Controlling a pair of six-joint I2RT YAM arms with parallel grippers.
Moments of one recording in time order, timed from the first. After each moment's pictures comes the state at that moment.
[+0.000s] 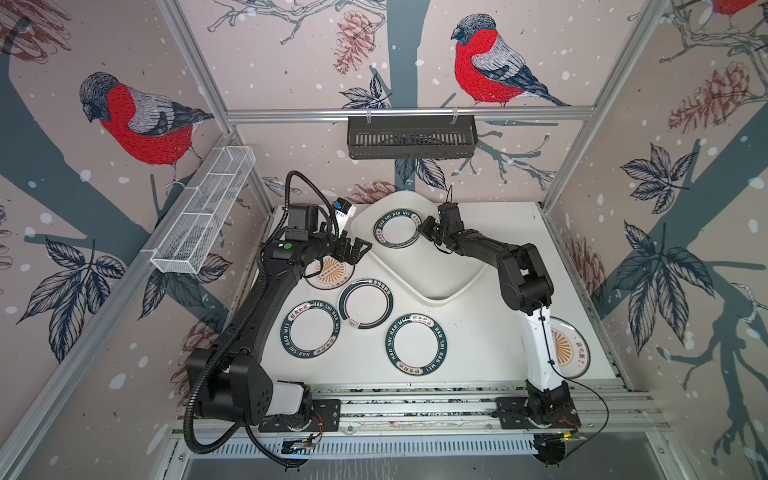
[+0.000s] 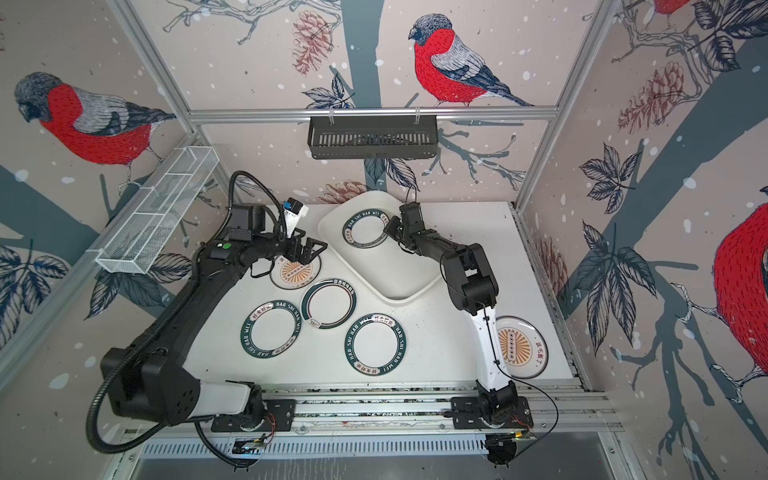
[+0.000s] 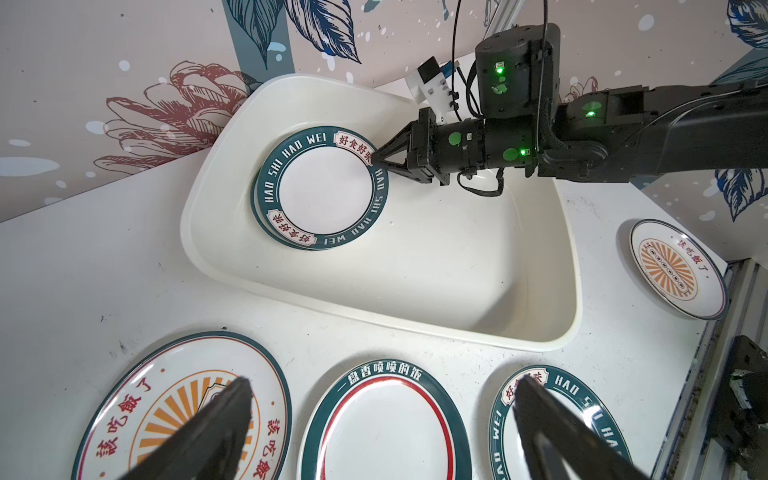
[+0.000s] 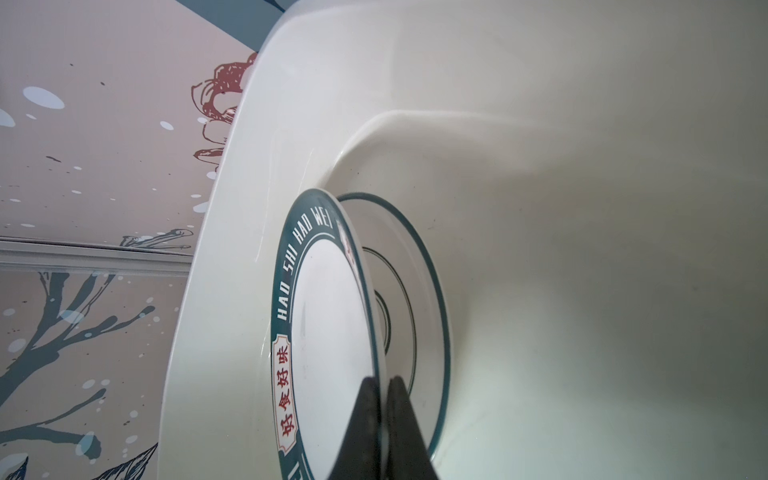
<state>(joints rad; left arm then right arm) -0.15 1.38 1.28 -0.57 0.56 0.19 0.42 2.33 1.71 0.06 -0.23 0.90</state>
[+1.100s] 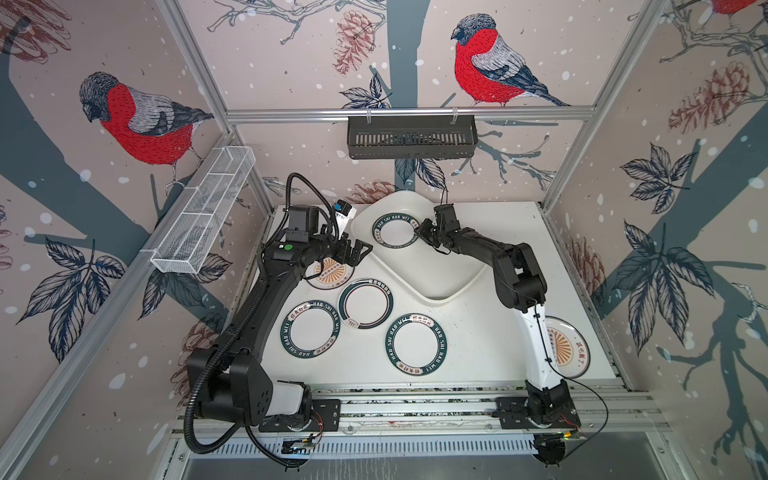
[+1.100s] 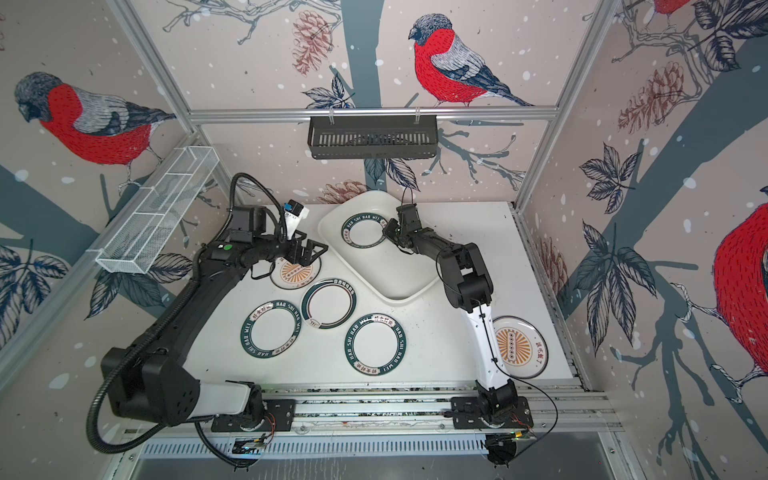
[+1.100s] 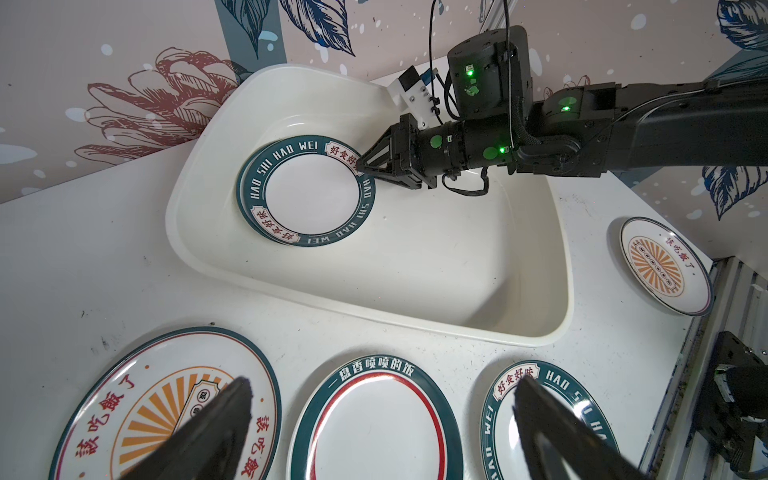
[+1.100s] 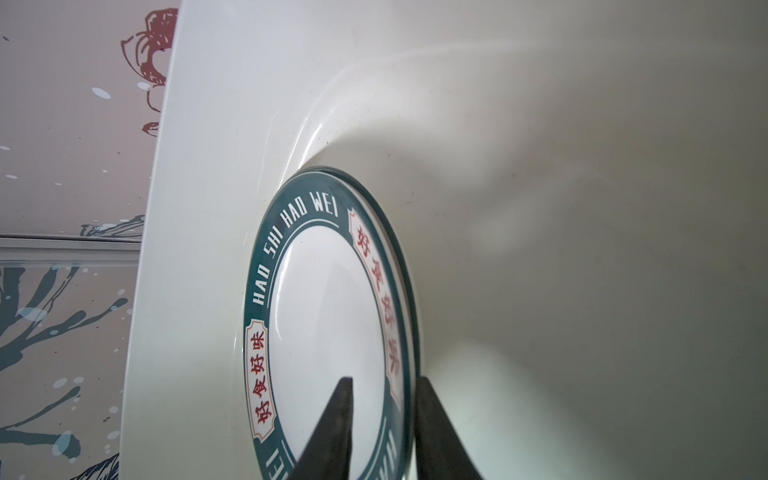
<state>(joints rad) -0.15 1.37 1.26 -0.57 0.57 0.18 0.42 2.38 1.79 -0.04 -0.25 0.89</state>
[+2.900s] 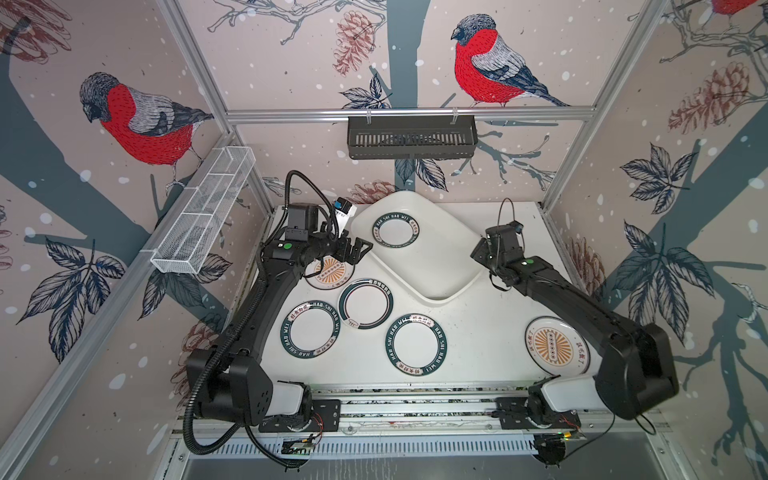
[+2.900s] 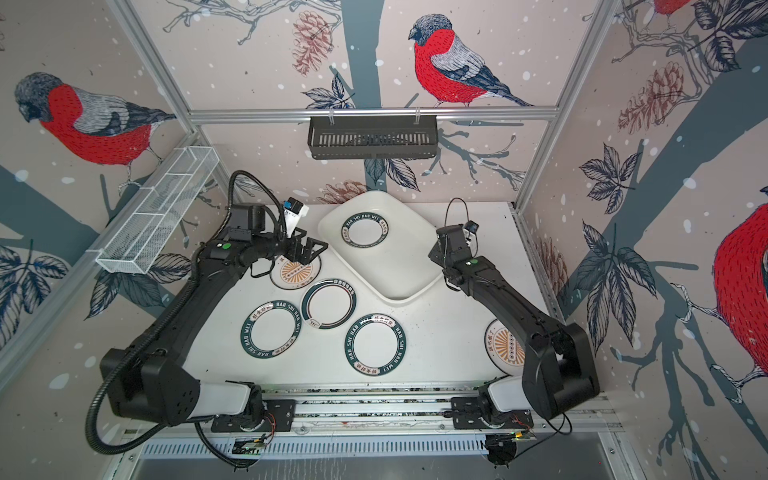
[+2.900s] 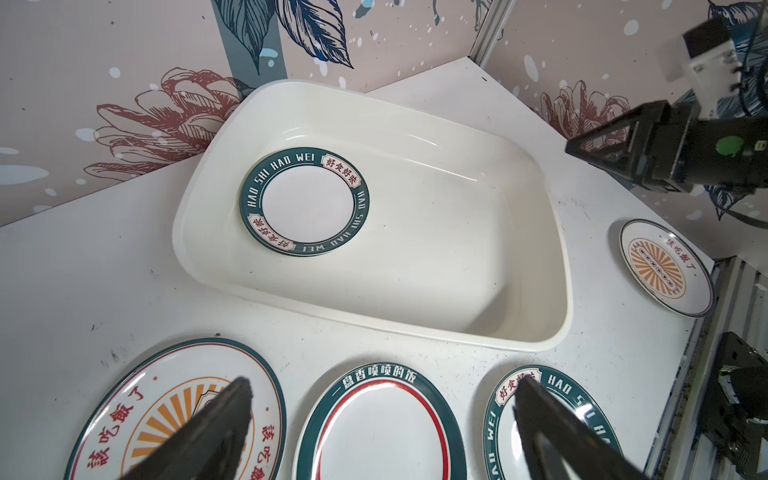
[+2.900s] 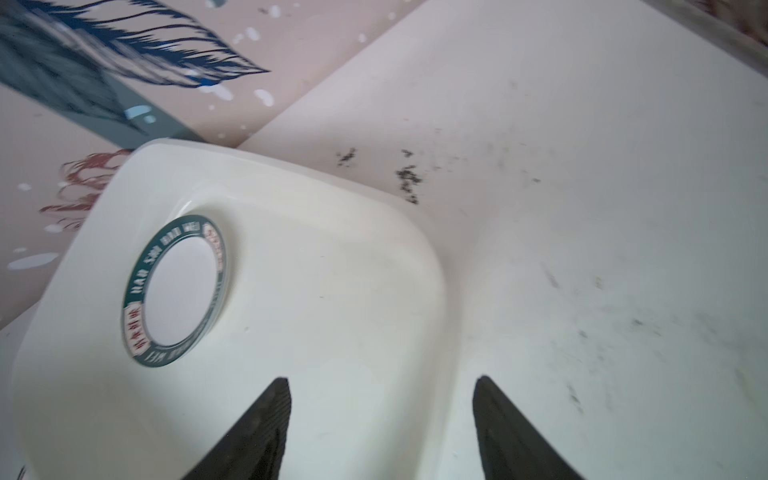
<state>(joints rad) -0.16 1.38 1.28 -0.57 0.58 0.19 0.35 1.34 0.97 -0.40 0.32 0.81</state>
